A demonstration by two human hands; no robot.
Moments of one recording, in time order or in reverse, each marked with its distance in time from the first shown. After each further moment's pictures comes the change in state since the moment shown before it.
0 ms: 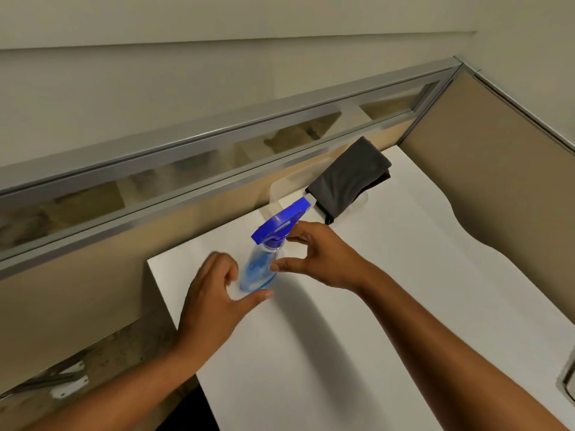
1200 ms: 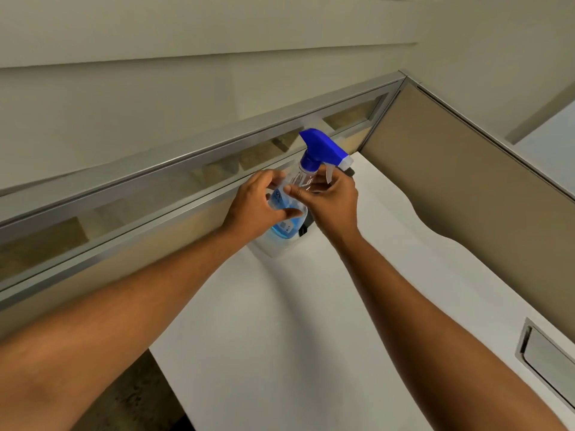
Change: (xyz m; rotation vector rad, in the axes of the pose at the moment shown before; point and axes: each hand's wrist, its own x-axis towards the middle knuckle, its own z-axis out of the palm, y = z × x) left_hand 0.183 0.070 0.061 -0.074 -0.176 0.340; right_hand 0.042 -0.012 -0.058 0.020 0.868 0.156
